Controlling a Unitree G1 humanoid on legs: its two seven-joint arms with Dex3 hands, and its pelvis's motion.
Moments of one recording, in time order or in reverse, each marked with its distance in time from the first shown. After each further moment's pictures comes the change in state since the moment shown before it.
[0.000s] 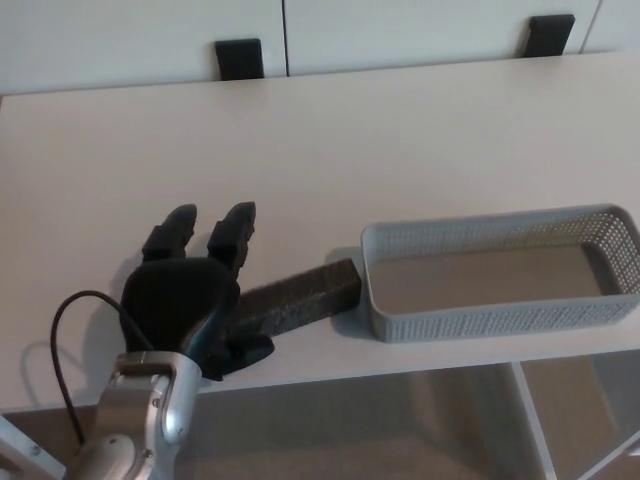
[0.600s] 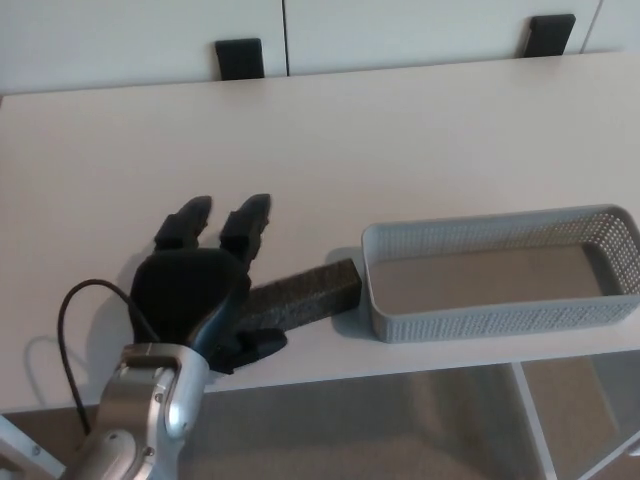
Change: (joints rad) left_arm -0.008 0.002 -0.017 -0.088 -0.017 -0.007 -0.063; right_arm -0.001 -0.001 0.006 0.000 -0.002 0.000 0.000
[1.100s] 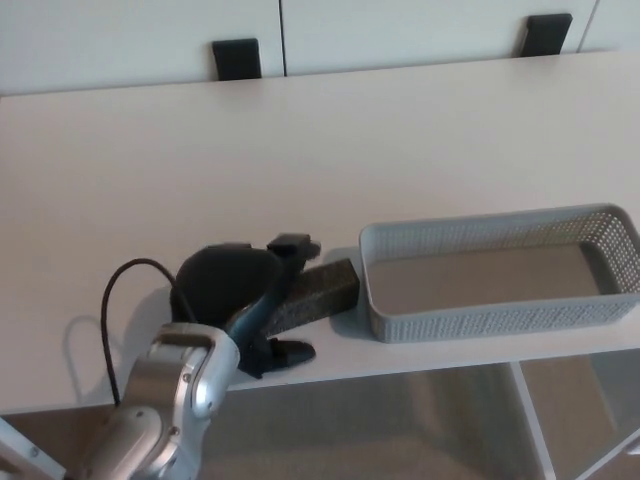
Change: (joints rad) left_arm -0.102 -0.008 -0.071 0.044 -0.007 0.004 -0.194; right_arm -0.001 -0.002 0.015 -0.024 -0.005 0.028 0.008
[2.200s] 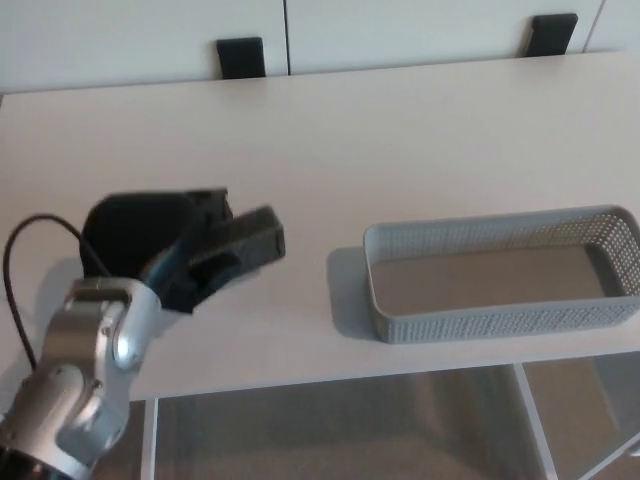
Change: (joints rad) left_arm -0.039 0.102 0.187 -0.001 -0.043 -0.062 0.092; right_arm 0.009 -0.039 0.035 -0.134 -0.032 0.144 0.046
